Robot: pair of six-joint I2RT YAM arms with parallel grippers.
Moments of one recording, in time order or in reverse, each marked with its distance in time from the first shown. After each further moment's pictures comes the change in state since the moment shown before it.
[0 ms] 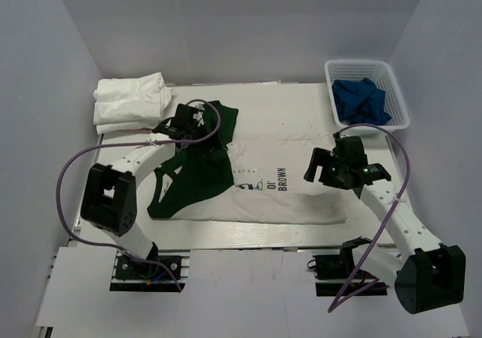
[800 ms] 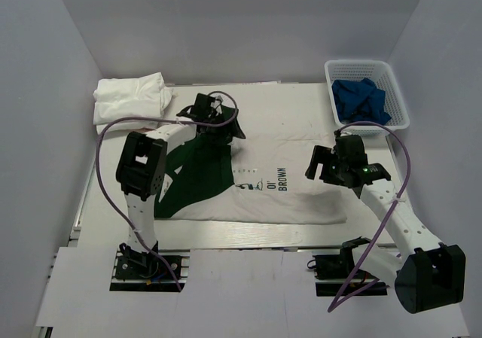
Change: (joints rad) left arm -0.006 0.447 0.290 0.134 0.153 -0.025; right arm 0.000 0.002 0.000 0.041 0.037 -0.019
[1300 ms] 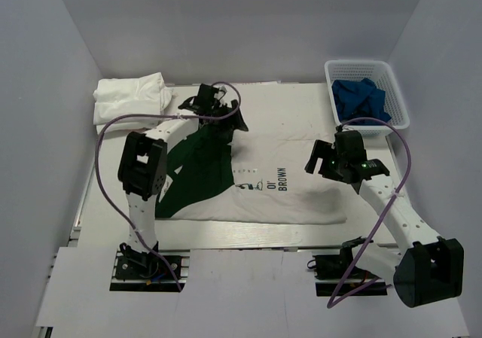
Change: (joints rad) left arm -0.017 0.081 0.233 -0.080 -0.003 0.027; right arm 0.000 0.042 0.036 0.024 0.037 0.050
